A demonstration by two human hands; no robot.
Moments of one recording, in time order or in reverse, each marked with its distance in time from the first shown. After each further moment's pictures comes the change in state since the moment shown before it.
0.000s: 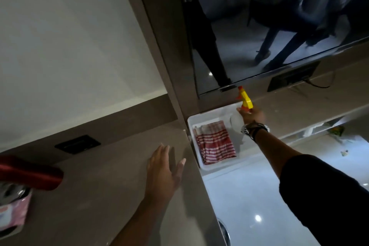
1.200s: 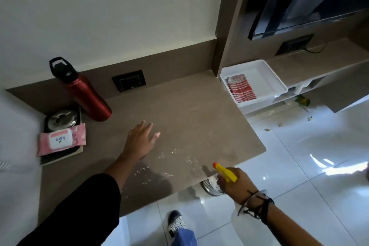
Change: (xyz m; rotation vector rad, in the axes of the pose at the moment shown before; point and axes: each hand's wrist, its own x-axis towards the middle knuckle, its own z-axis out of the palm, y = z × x) left_hand -0.073 -0.328 -0.094 0.233 -0.336 0.110; right_hand -0.552 0.048 0.073 -0.585 -0.474 -0.152
